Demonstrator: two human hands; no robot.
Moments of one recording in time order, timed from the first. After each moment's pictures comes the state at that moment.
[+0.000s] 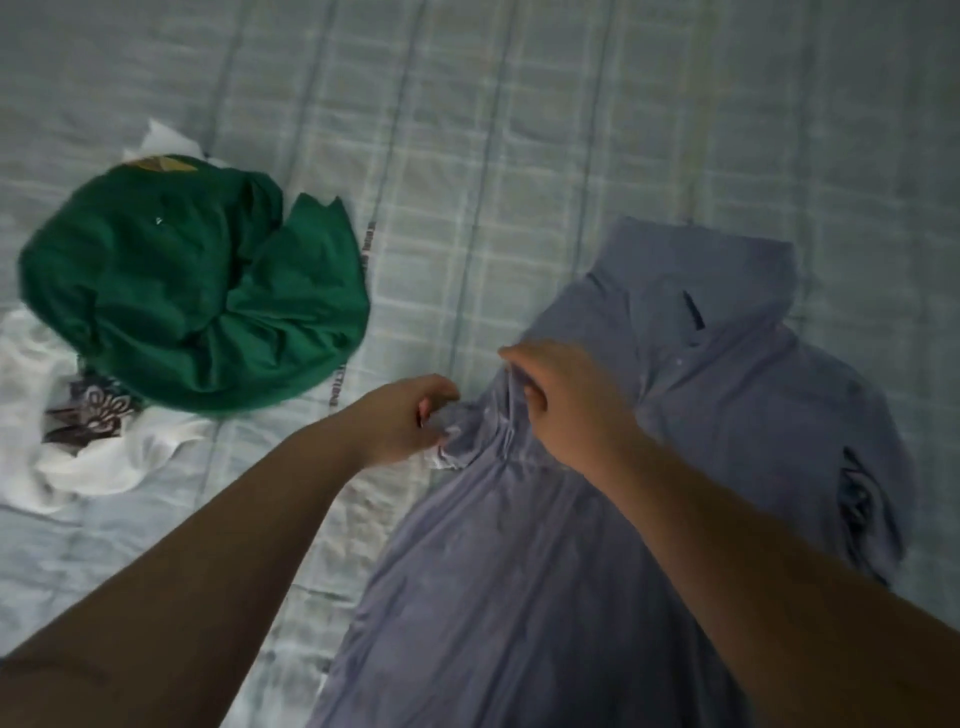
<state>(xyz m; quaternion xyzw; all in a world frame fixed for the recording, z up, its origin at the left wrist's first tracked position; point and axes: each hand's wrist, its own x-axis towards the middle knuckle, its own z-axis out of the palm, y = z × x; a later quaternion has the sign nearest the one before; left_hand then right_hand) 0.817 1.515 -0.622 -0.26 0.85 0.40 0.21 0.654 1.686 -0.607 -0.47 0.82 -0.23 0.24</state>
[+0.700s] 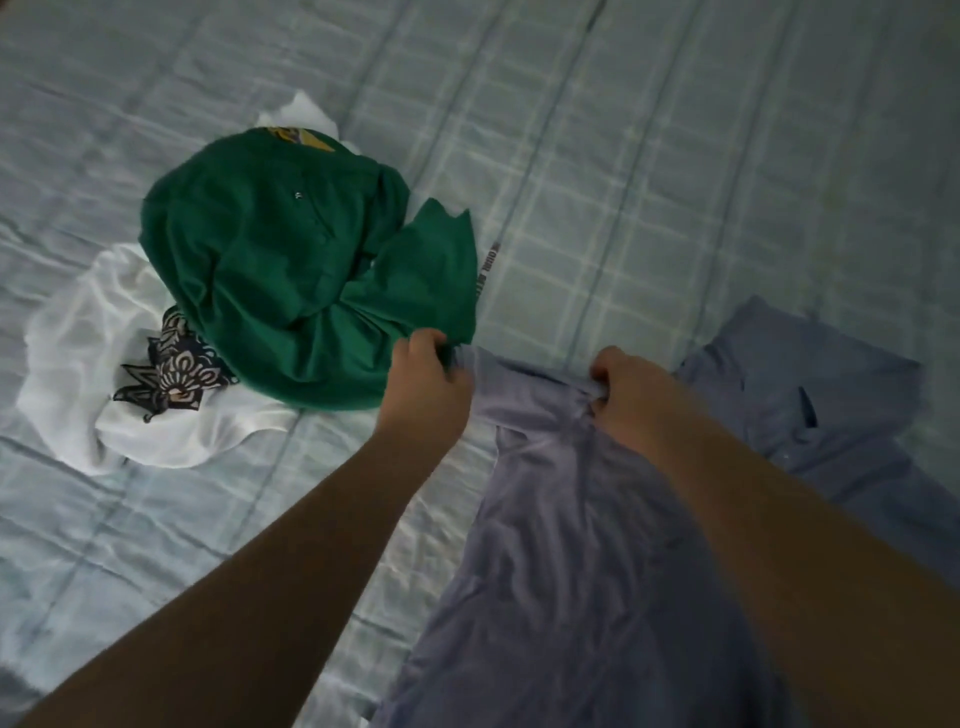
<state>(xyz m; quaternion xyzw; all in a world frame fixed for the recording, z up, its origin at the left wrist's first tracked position) 0.834 1.462 -0.626 -0.57 0.70 0.42 -0.11 0.633 1.589 -0.632 -0.43 0.86 0.02 0.28</state>
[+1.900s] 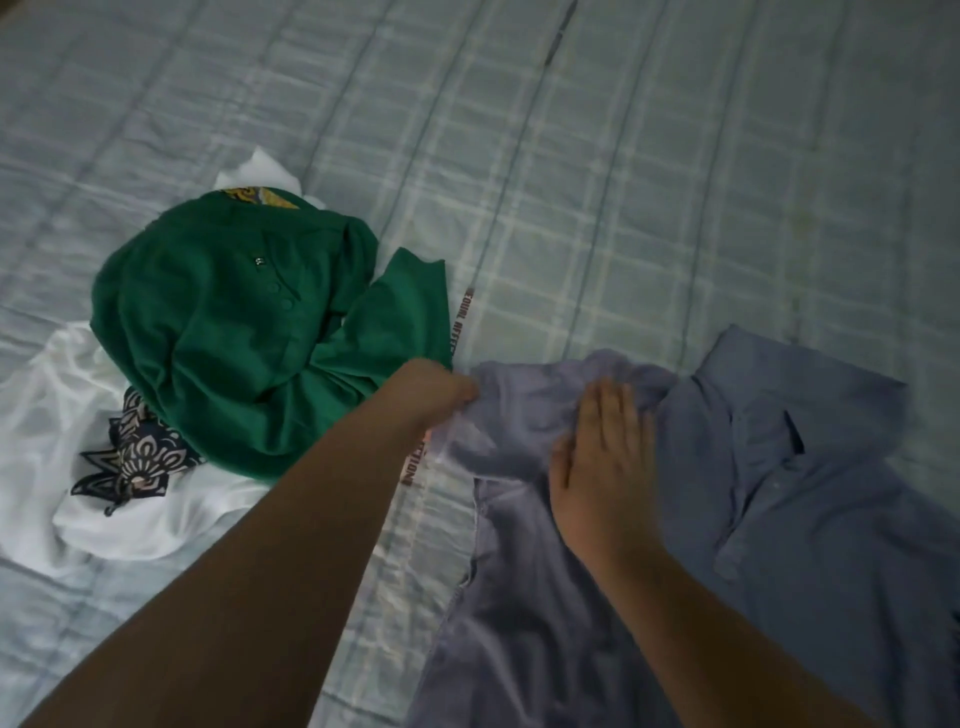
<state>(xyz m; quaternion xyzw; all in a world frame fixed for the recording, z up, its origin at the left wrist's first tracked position) 0.782 1.405 -0.623 -0.55 0.57 0.60 0.09 0.693 1.607 -0.648 -0.42 0.90 -0.08 0.06</state>
